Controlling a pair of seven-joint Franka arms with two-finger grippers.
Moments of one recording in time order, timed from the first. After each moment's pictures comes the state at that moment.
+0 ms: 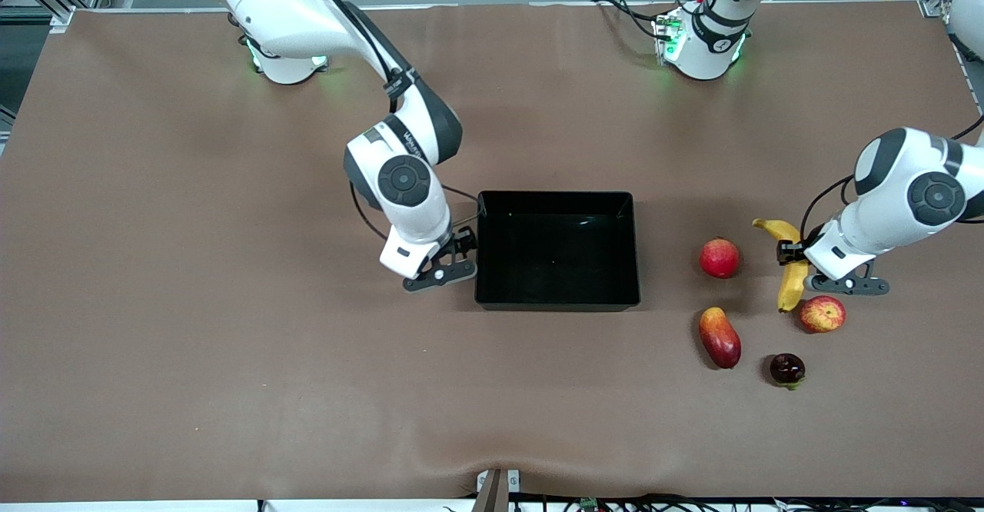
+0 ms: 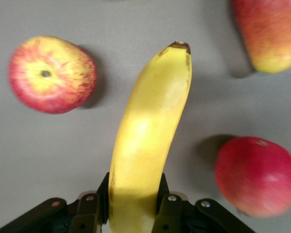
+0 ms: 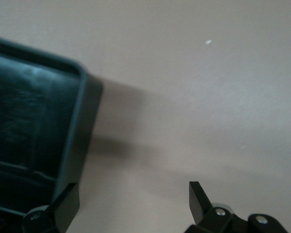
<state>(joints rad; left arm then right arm) 1.11 0.71 -1.06 -2.04 0.82 2.24 -0.31 0.64 0.65 0.01 -1.50 0.02 2.17 0.39</state>
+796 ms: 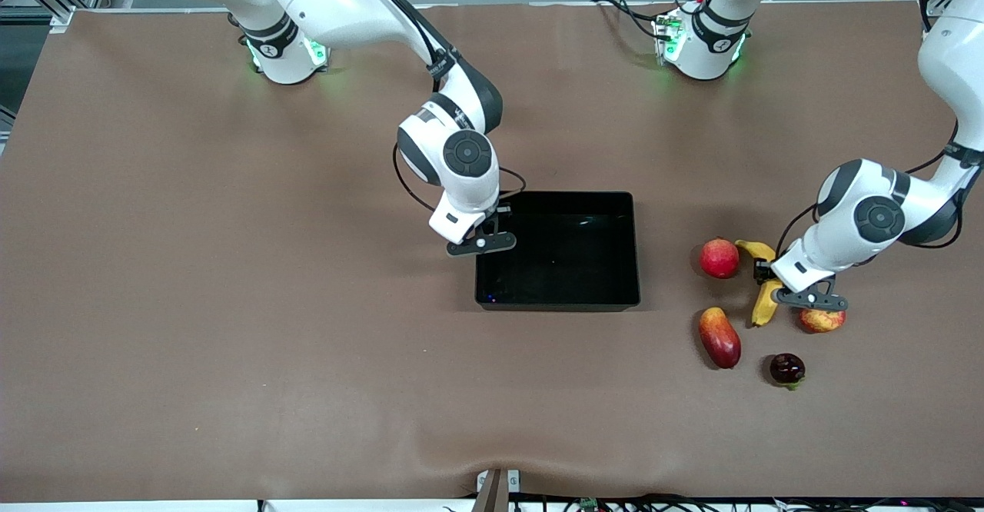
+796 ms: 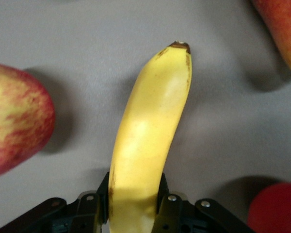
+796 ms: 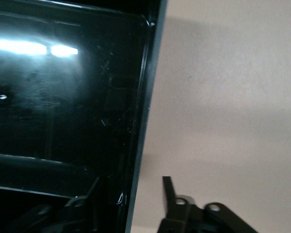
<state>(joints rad) 0.88 0.78 -0.85 -1.97 0.92 2.35 -0.32 0.76 0.71 0.01 -1.50 0.02 2.17 0.63</state>
